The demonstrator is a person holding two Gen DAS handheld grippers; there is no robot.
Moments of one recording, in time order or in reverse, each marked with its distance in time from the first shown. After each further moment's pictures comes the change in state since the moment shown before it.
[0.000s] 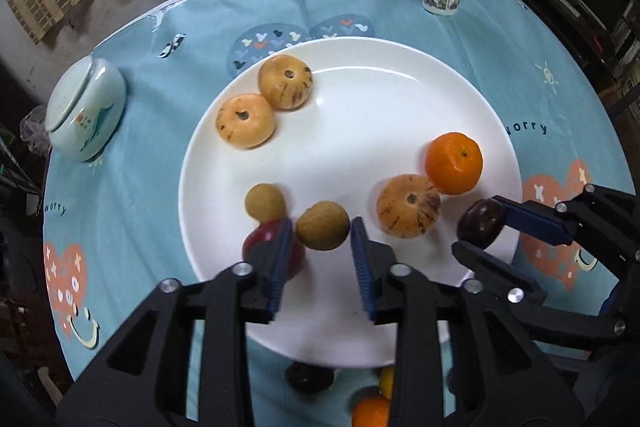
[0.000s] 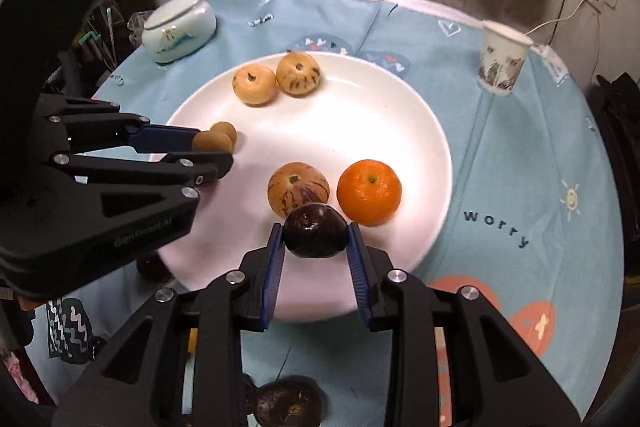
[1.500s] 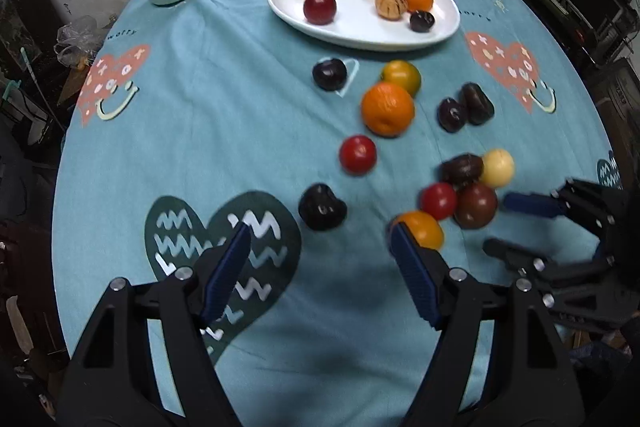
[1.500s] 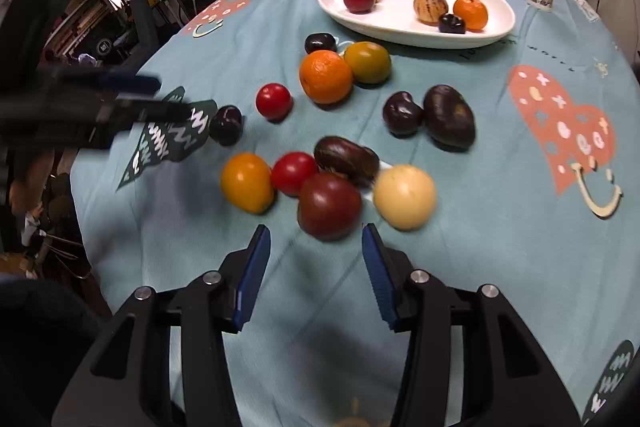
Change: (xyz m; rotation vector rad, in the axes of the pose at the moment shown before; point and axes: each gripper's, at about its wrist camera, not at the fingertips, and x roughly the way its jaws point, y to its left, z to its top) left arm -0.113 0.007 -0.244 -0.141 0.024 -0.033; right arm -0.076 0.078 -0.192 -0.097 0.056 0.234
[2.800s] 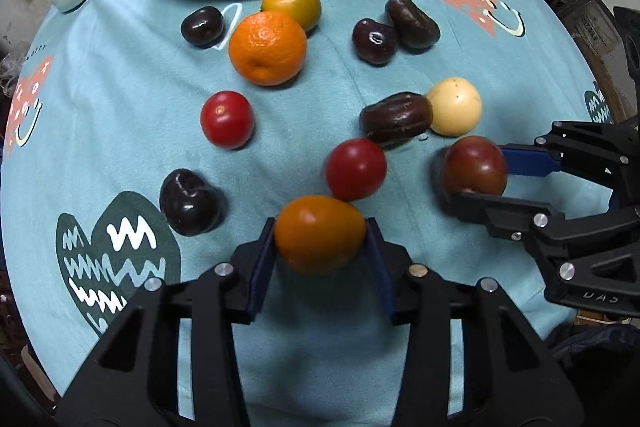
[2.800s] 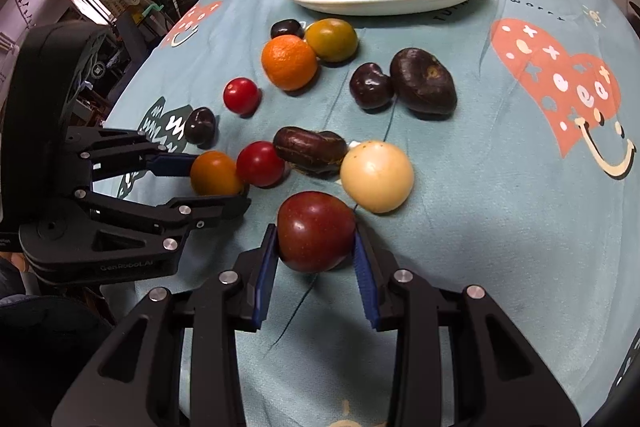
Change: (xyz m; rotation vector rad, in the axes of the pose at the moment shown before) left arm 0.065 -0.062 0.000 0.171 0.120 -0.105; right arm 0.002 -0.027 -0.011 0.120 0.034 0.049
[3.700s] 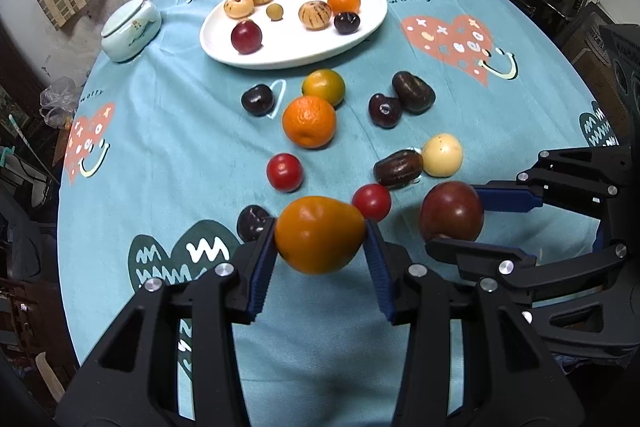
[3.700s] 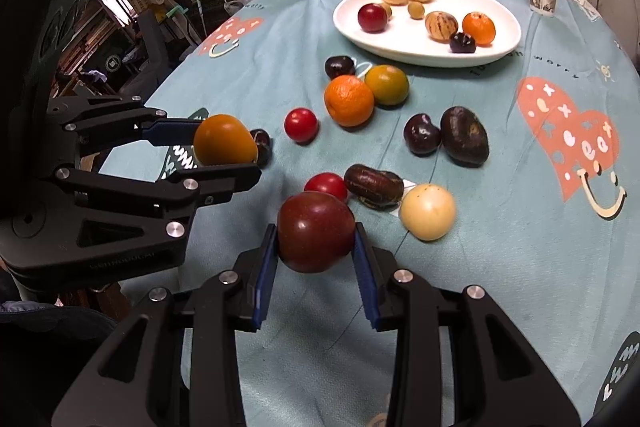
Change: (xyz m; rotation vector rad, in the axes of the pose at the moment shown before) left arm -0.074 -0.004 -0.006 0.027 -0.169 0.139; right arm -0.028 0.044 0.011 -0.085 -0.091 0.002
